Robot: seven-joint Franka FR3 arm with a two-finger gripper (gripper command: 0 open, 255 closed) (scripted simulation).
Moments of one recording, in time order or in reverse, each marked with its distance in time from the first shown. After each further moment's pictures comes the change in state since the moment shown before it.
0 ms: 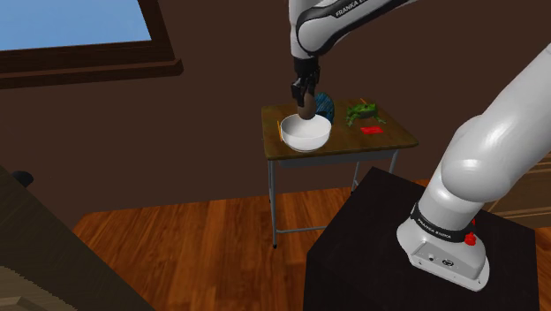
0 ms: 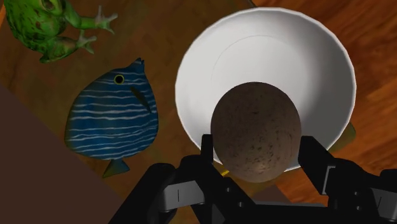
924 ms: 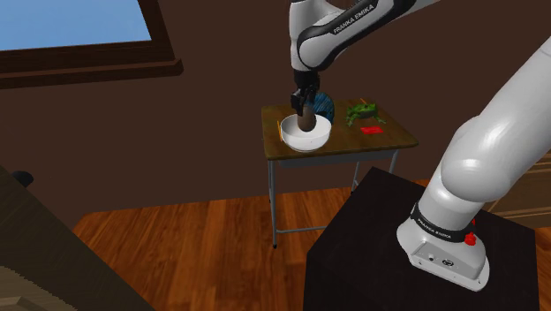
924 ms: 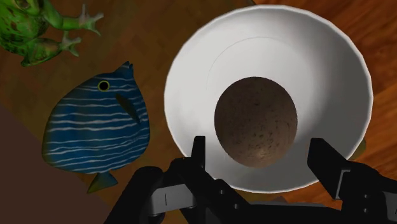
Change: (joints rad) arm -0.004 0.032 -0.003 -0.060 -0.013 0.091 0.018
